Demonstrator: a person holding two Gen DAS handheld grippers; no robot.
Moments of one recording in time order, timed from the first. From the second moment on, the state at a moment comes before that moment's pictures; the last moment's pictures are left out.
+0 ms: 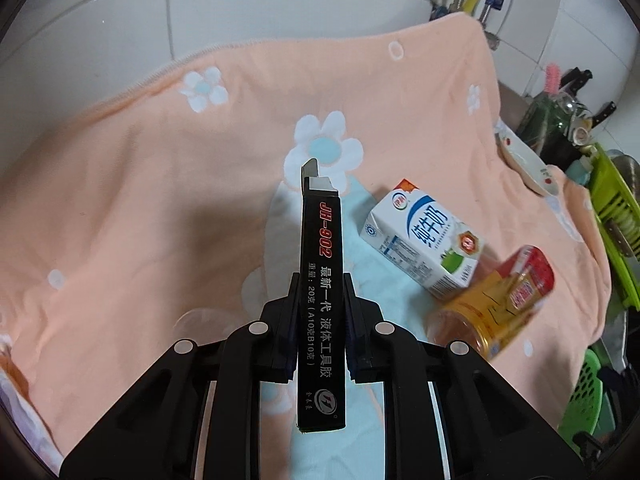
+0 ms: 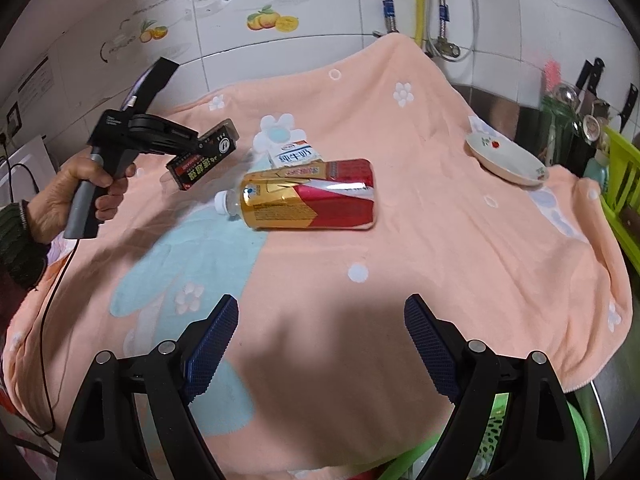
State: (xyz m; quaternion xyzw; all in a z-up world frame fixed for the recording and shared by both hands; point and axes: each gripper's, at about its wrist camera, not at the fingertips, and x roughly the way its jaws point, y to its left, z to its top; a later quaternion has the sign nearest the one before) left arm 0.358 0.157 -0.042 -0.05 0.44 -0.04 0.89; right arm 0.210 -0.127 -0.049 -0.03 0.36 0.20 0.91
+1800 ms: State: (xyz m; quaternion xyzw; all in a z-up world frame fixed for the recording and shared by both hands) left arm 0.298 0.196 -0.022 -0.09 0.43 -0.02 0.90; right arm 0.347 -0.023 -0.083 -0.44 0.32 0.36 0.76
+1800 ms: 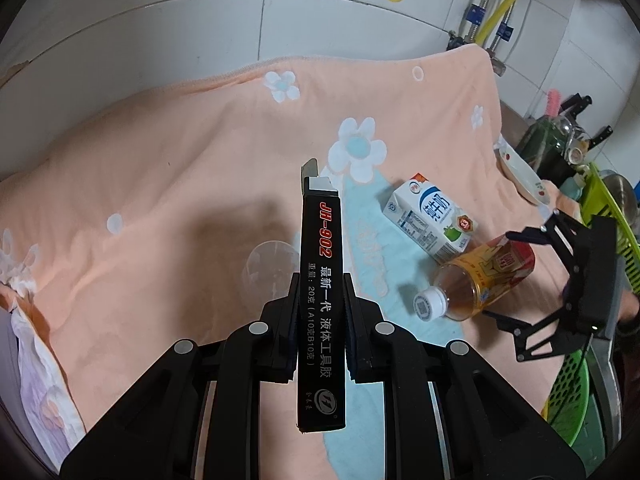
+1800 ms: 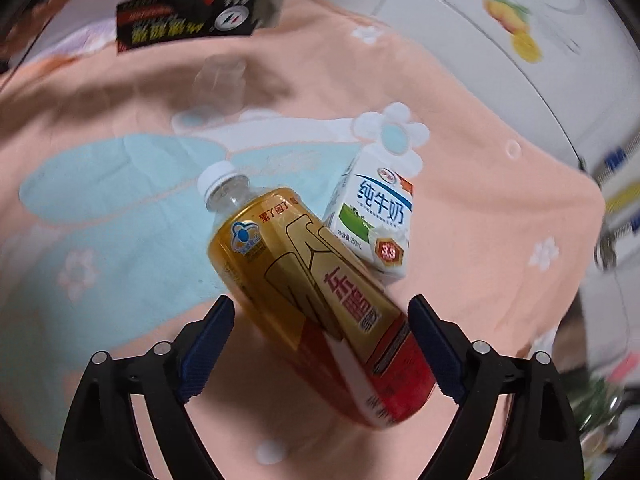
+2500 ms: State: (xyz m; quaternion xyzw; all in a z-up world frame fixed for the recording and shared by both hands) left arm 0.303 0.195 -0.028 -0.09 0.44 -0.02 0.89; right arm 0.349 -0.003 -0.097 -0.51 0.39 0.42 0.64
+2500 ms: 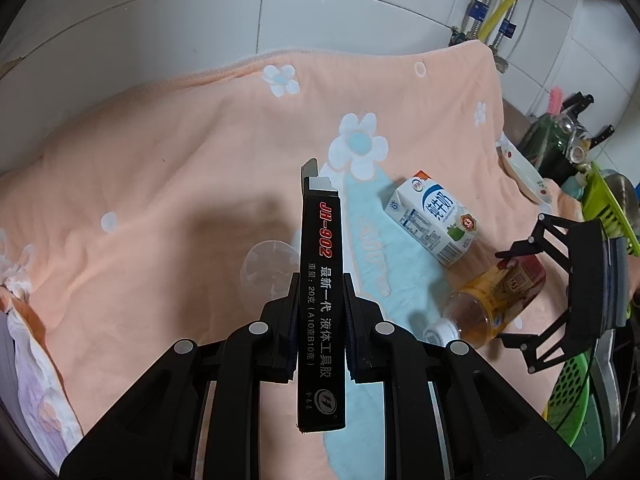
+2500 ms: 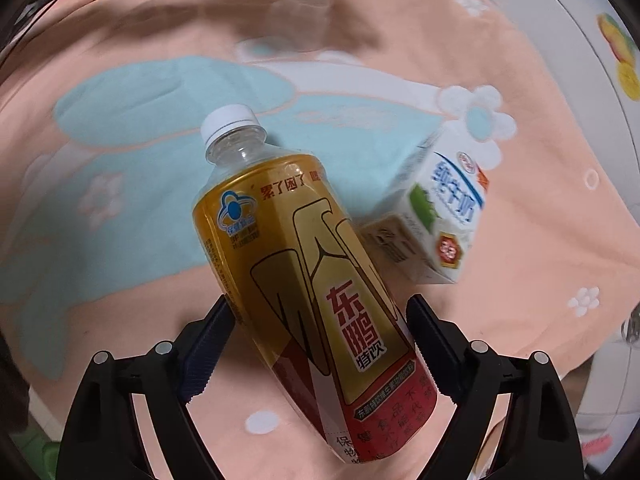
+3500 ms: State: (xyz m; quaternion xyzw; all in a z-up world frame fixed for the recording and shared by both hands) left arm 0.261 0.116 -0.002 -0.07 0.41 -0.13 0.90; right arm 0.257 -0.080 -0.045 -0.31 0.38 0.29 0.82
